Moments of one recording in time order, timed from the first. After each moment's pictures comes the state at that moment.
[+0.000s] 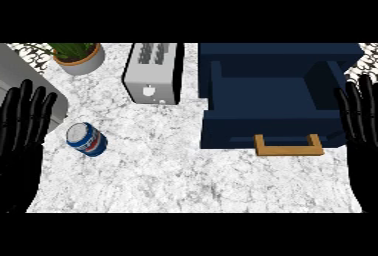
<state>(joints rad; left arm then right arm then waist) 0.01 0.14 0.00 -2.10 0.01 0.00 0.00 -0.02 -0.11 0.01 -2.10 0.01 -0.02 0.01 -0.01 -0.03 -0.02</state>
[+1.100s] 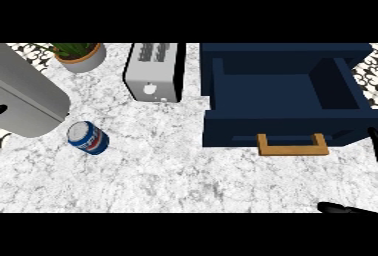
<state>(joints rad) -0.01 0.63 0.36 -1.64 0.68 -0.70 0.12 0.22 -0.13 -0.18 -2.12 -0.13 0.00 0.14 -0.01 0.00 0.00</state>
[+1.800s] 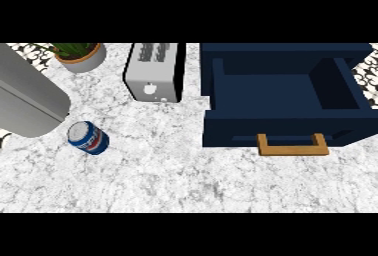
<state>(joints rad) -0.03 0.71 0.44 -1.50 0.95 -0.74 0.32 0.34 -0.15 -0.34 -2.12 -0.27 0.16 0.08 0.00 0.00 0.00</state>
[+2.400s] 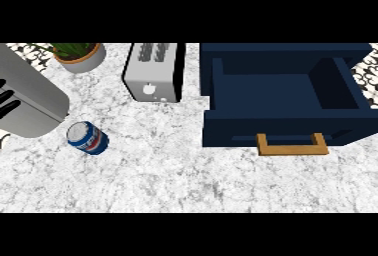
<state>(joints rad) -0.12 0.63 0.35 -1.47 0.97 -0.64 0.44 0.40 -0.15 -0.47 -2.14 -0.38 0.28 0.08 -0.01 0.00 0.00</state>
